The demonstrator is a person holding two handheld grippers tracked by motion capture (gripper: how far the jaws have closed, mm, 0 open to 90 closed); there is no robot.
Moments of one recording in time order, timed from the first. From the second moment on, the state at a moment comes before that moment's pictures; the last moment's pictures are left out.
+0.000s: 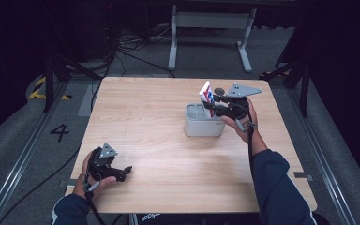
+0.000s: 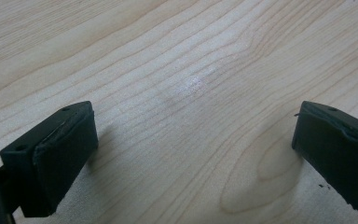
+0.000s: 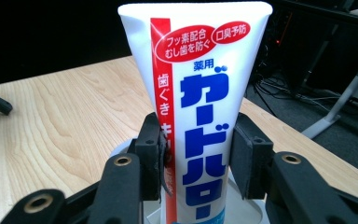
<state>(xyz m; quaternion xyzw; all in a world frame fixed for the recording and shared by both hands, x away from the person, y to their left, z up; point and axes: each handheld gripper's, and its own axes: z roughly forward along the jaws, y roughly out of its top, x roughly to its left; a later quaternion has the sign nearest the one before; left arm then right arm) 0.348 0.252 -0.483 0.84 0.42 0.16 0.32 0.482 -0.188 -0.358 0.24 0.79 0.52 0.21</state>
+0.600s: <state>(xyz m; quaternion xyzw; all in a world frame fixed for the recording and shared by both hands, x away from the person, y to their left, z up) 0.347 0.251 -0.483 0.84 0.42 0.16 0.32 0.479 -0.193 -0.374 0.23 0.82 0.48 0.20</state>
